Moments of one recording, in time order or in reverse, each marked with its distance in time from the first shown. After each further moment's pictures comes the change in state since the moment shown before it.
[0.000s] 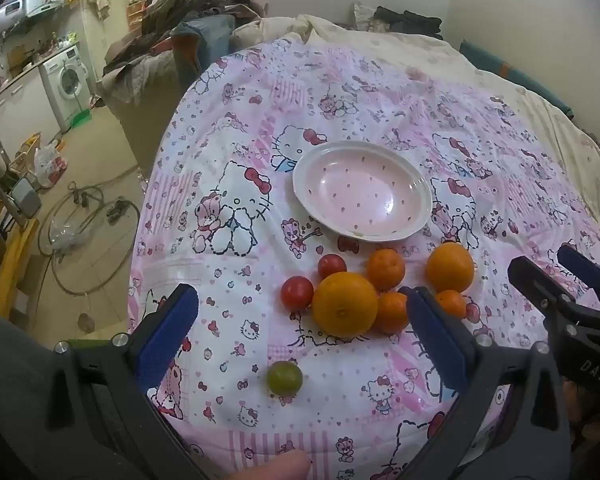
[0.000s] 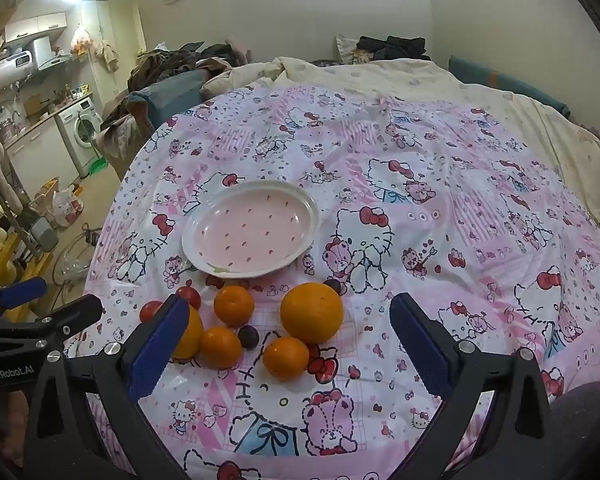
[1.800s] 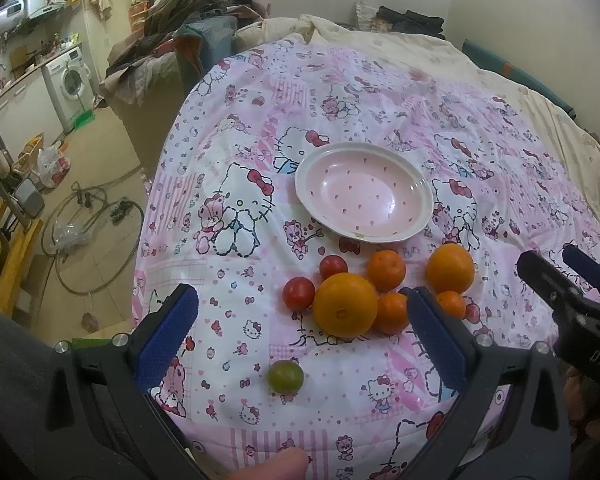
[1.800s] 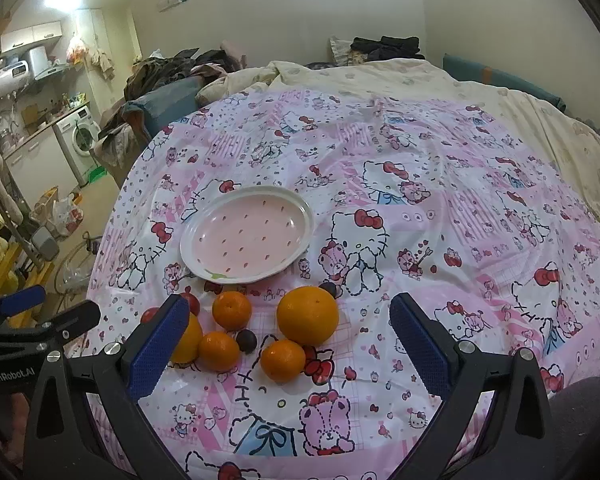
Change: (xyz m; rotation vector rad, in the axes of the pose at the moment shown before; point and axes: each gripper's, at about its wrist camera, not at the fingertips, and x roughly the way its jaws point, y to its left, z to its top) left arm -0.002 -0.001 0.001 0.001 0.002 0.012; right arm -0.005 -0.008 0.002 0.031 -0.015 0.005
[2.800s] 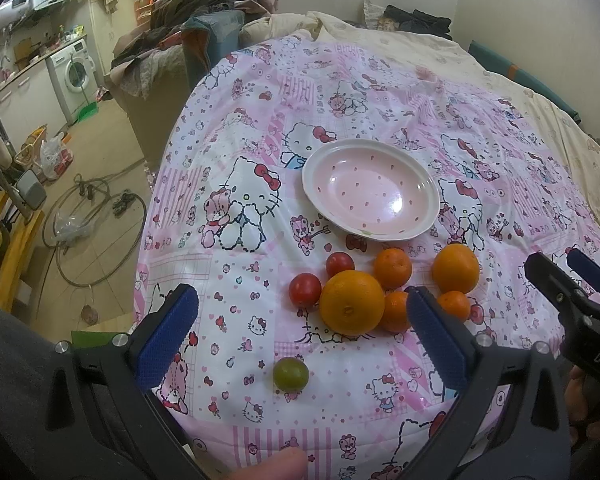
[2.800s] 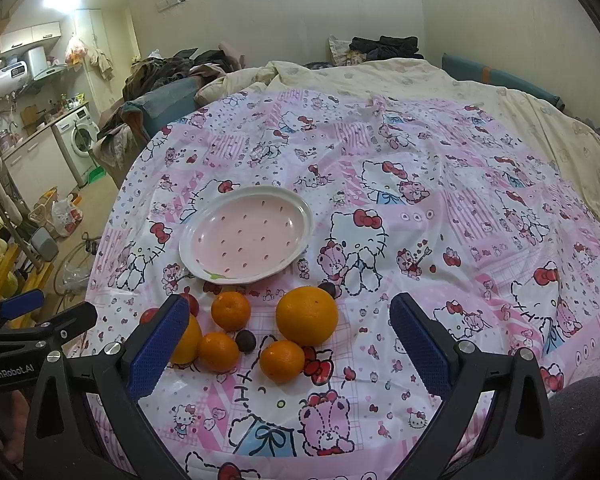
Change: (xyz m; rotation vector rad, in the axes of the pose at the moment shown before) left arm 0.002 0.006 -0.003 -0.029 0.012 0.002; right arm 0.001 0.000 0.000 -0.005 0.002 -0.001
